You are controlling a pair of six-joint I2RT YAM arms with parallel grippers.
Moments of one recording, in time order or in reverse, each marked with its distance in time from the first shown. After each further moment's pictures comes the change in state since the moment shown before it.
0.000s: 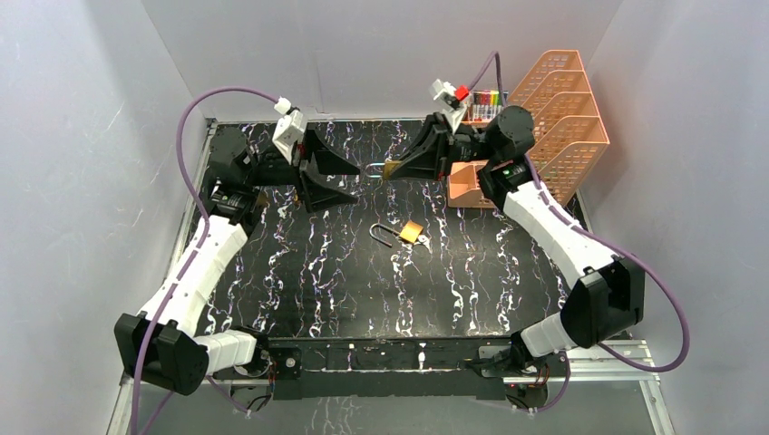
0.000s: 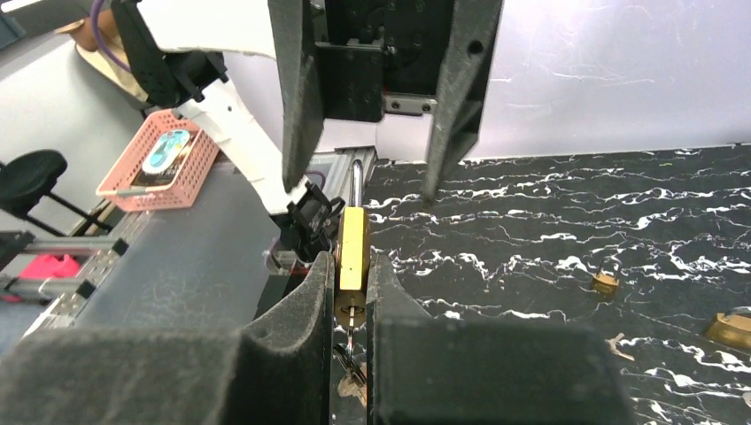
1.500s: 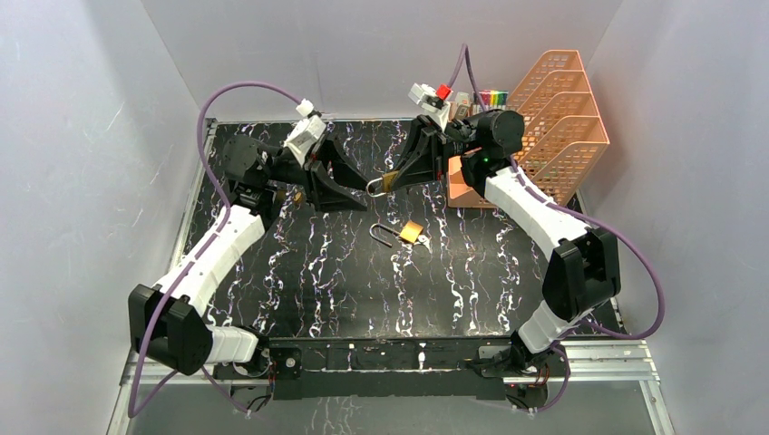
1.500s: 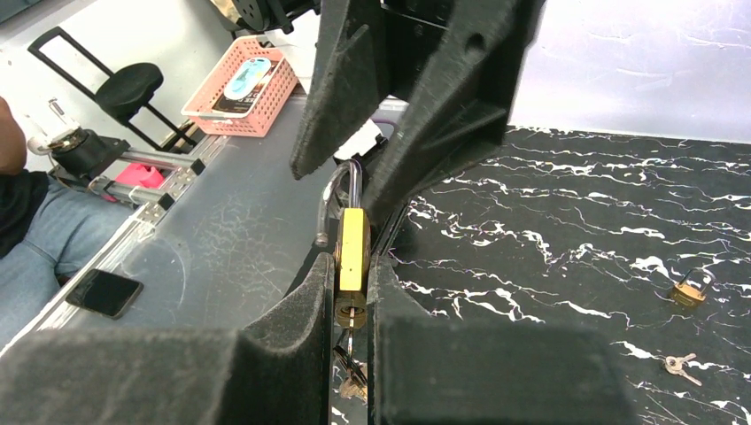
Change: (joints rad) left arm -0.095 0.104 0.001 0.432 0.167 -0.285; right arm 0.012 0.176 0.104 0.467 -0.266 0.416
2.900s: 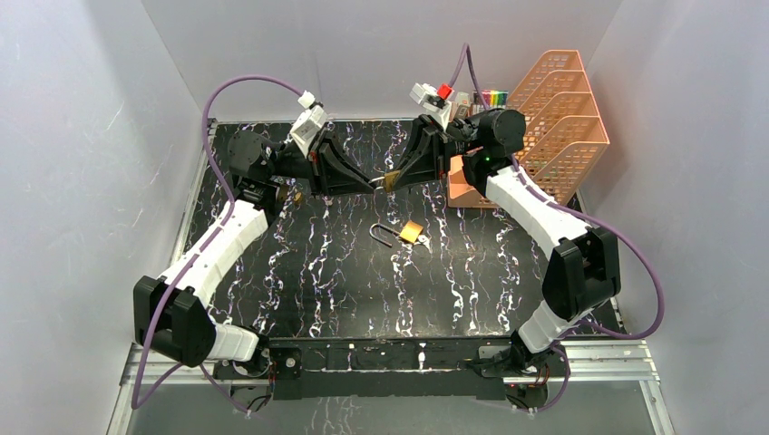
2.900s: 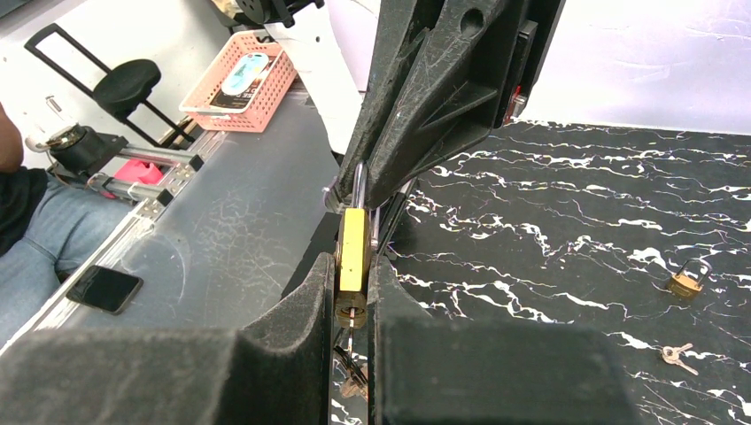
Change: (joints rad) left arm 0.007 0.046 0.023 0.008 -0.063 -0.035; right arm -0.006 0.003 0.002 -0.002 -0.015 0.000
